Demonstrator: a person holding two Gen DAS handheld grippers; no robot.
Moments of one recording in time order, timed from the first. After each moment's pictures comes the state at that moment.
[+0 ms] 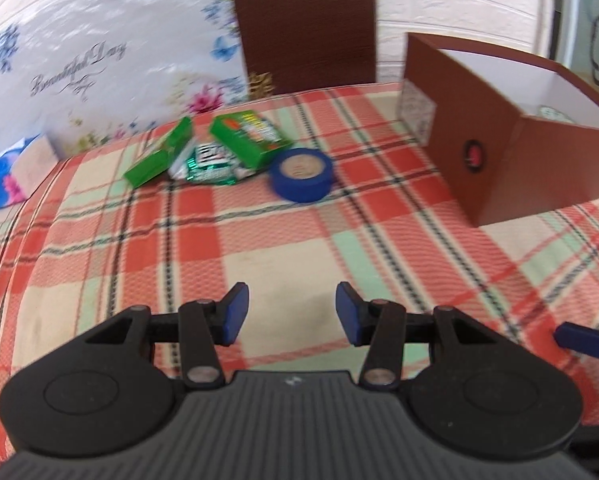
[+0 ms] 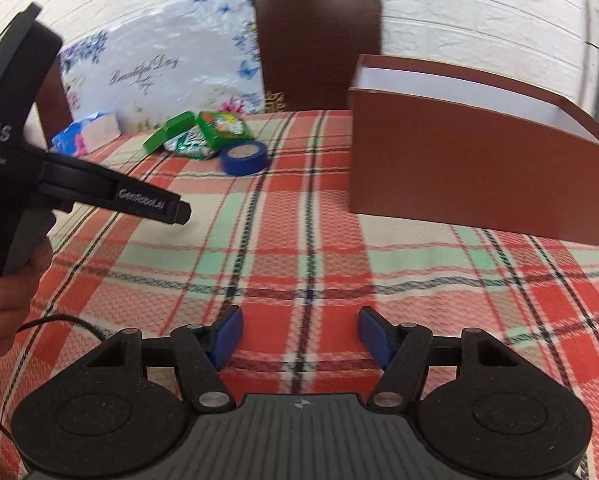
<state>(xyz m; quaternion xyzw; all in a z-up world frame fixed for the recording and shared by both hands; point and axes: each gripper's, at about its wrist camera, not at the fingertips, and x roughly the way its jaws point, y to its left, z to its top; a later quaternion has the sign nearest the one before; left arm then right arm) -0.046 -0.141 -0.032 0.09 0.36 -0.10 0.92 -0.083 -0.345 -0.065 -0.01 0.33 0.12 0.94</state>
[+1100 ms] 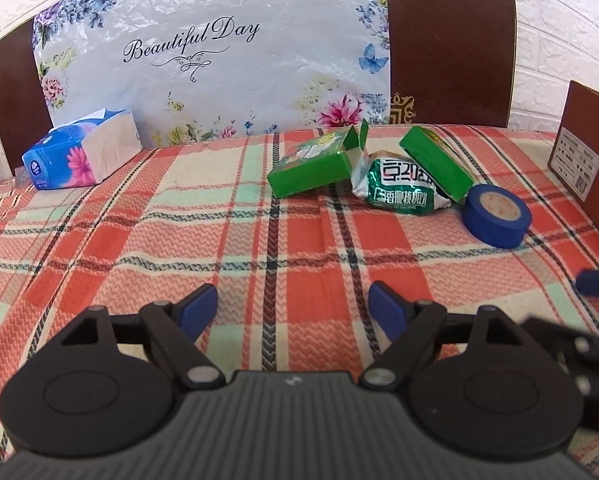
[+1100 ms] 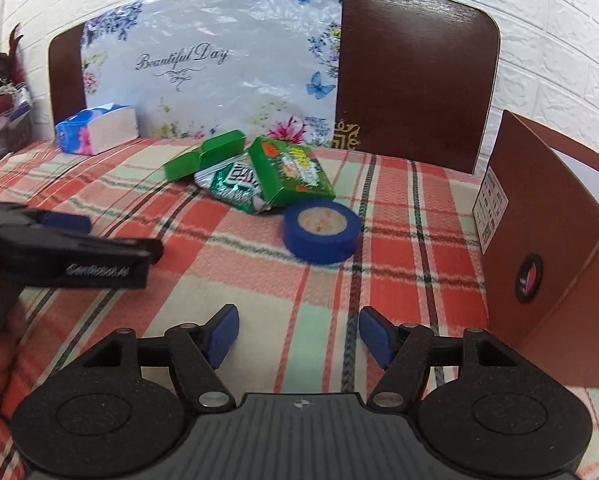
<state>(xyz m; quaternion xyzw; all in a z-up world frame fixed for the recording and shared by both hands) 0.017 -0.041 -0.069 0.04 0.30 -0.01 0.95 0.031 -0.251 -0.072 -0.08 0.29 0.15 0.94</state>
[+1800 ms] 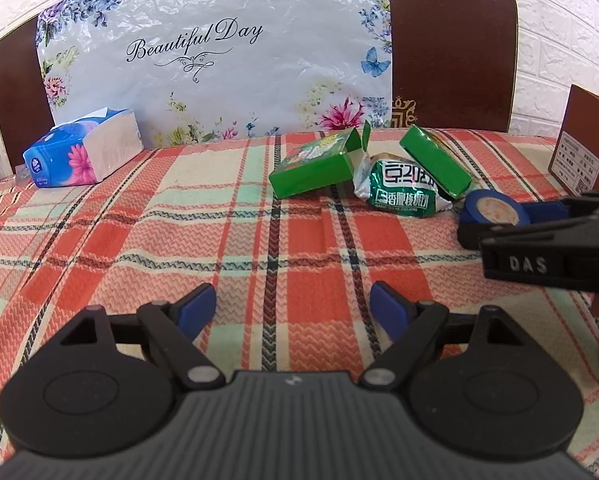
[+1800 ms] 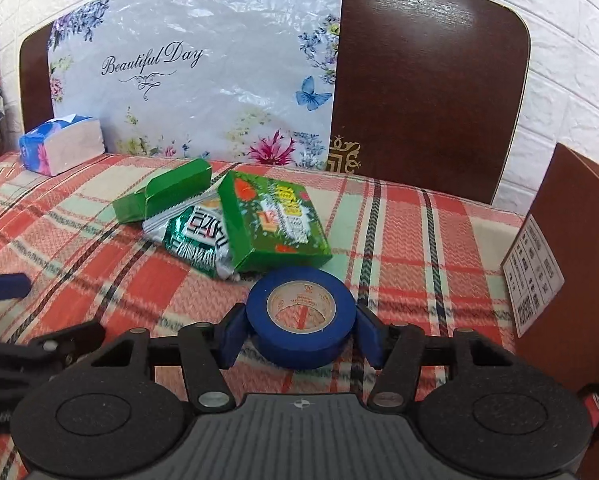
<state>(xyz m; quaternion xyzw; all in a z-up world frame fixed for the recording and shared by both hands) 0.017 -0.041 -0.072 0.04 0.30 -0.01 0.95 0.098 -0.236 -0.072 -0.08 0.29 0.15 0.94</state>
